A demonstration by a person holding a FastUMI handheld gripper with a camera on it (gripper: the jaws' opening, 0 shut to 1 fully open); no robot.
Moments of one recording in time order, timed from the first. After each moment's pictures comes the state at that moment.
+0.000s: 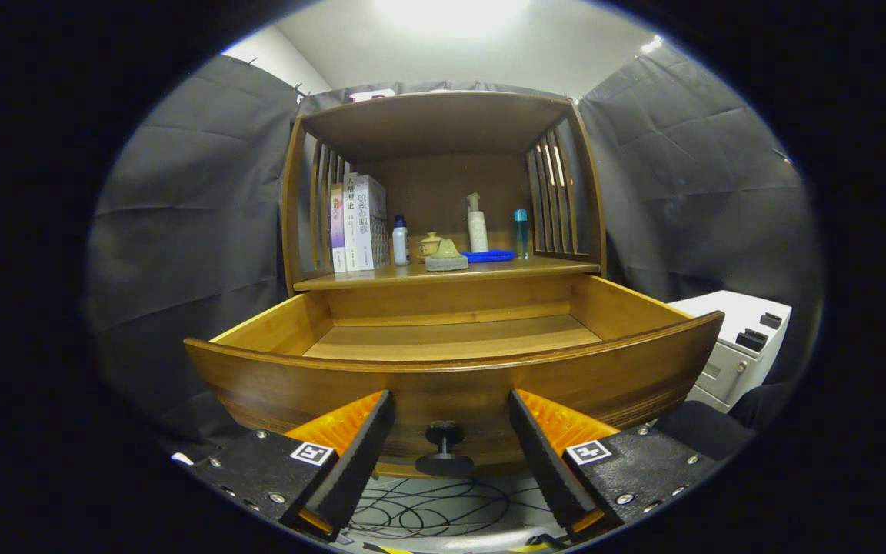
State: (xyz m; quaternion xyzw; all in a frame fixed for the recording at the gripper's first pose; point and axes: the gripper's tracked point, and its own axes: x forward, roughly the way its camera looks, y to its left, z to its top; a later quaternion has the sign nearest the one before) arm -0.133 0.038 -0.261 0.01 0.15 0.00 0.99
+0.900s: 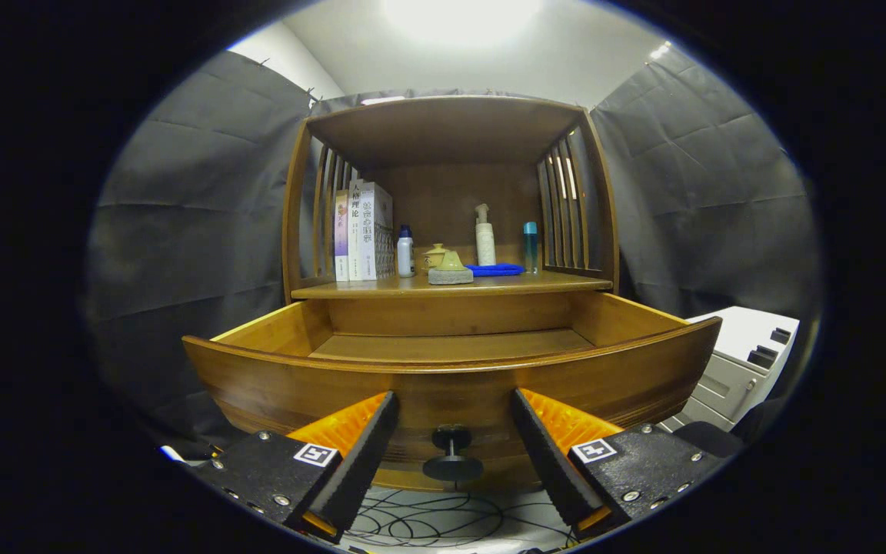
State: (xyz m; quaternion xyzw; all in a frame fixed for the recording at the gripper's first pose) arm -0.101 0.030 -0.260 0.00 0.12 0.02 0.99
